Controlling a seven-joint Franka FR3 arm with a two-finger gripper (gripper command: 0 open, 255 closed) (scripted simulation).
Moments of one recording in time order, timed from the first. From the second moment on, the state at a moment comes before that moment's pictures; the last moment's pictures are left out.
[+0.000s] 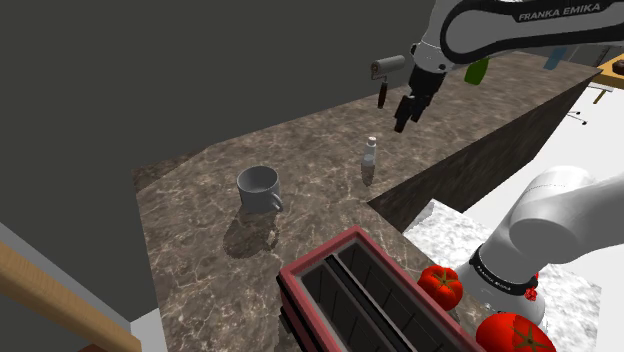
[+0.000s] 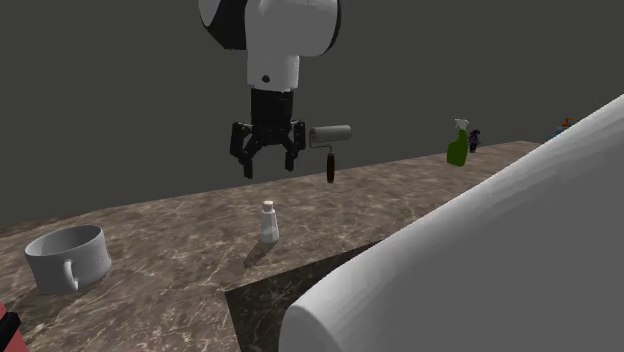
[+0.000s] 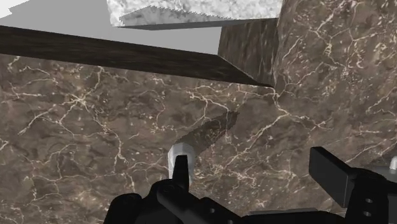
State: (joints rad) arm -0.04 -0.71 -0.13 -2.54 -0.04 1.94 -0.14
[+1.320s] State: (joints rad) arm 0.03 -0.17 -0.33 -2.57 0.21 2.62 -0.33
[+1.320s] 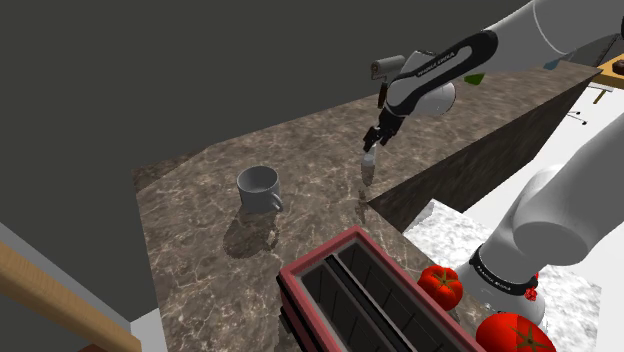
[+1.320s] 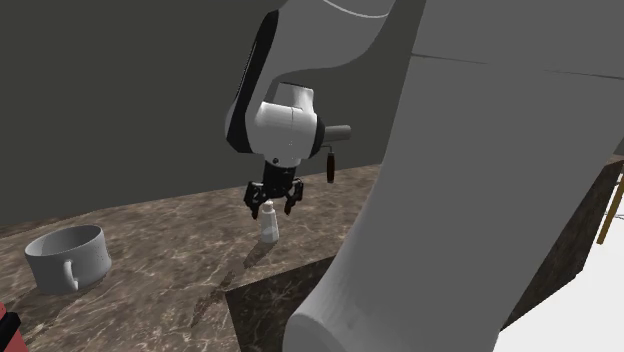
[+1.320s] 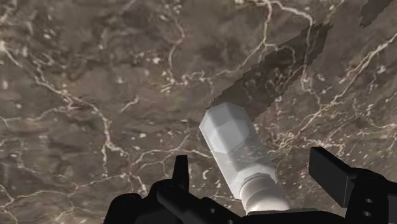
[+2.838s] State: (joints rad) arm 0.03 -0.19 -0.33 -2.55 0.19 2.58 -0.31
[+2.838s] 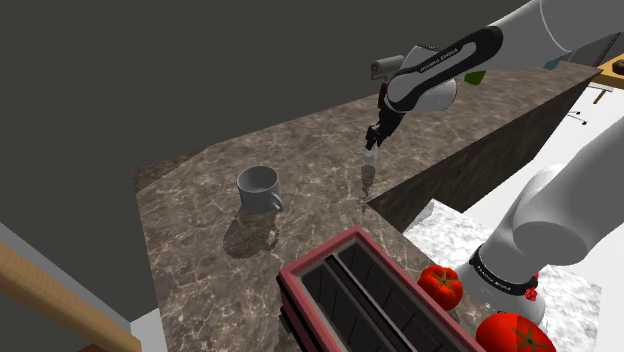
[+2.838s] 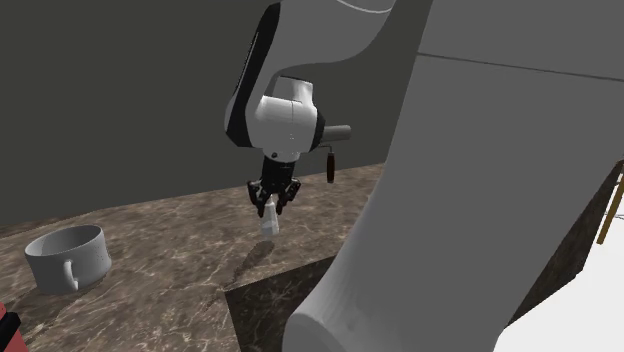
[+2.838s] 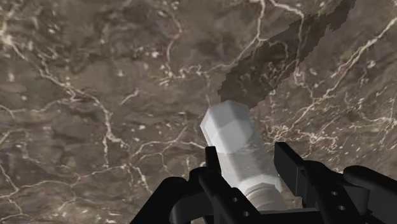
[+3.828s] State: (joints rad) arm -0.01 -0.32 -0.29 -2.45 0.10 2.37 -0.22
